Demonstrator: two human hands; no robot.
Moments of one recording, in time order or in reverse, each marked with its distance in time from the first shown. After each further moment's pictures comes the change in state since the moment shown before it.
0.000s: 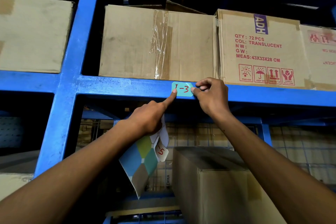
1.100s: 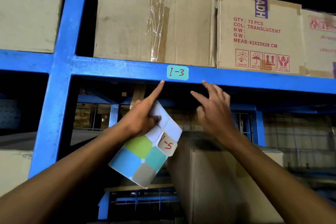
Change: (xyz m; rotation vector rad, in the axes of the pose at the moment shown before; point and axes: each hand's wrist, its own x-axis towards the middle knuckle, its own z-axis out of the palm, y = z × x) left_hand -0.030 -0.006 0.042 -0.573 0.182 0.046; right_hand -0.065 0.047 -0.028 -0.594 -0.162 -0.478
